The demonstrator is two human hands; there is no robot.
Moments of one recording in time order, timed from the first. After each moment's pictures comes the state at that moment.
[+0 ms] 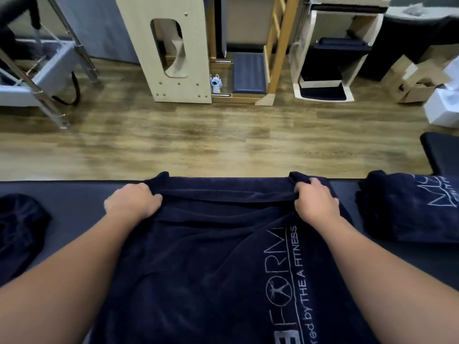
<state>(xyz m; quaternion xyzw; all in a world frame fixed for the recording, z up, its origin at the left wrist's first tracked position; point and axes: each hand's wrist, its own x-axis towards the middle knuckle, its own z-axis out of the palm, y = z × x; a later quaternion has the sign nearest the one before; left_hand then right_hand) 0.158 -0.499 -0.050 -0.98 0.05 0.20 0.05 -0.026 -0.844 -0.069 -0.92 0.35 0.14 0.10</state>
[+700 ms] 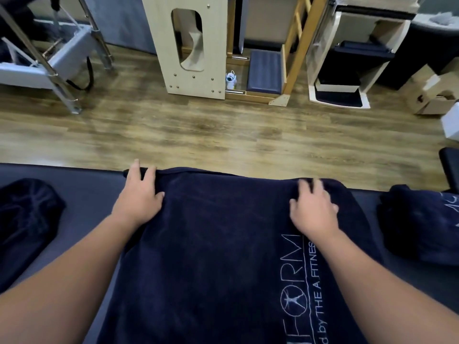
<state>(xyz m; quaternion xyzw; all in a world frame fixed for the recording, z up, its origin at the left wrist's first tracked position) 0.169 -0.451 -0.088 -0.97 0.10 0.15 -0.15 -0.004 -0.801 -0.084 -0.94 0.32 0.08 0.09</state>
